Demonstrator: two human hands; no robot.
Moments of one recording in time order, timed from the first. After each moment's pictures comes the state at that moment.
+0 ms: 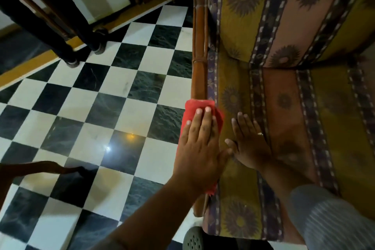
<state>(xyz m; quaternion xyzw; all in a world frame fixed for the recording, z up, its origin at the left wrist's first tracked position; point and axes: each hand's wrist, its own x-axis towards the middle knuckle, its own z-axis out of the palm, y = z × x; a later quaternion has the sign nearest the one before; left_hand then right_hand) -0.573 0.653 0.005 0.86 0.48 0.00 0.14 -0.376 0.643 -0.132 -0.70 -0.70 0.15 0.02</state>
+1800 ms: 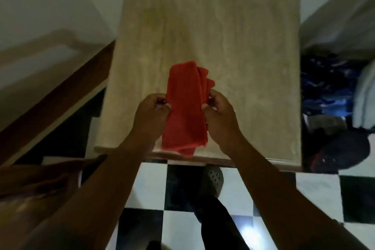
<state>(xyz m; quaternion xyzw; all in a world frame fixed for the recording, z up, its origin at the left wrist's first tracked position) -0.108 0.012 -0.032 0.81 0.11 -0.26 0.51 -0.173 -0.137 -0.047 -0.69 0.35 0.06 0.63</state>
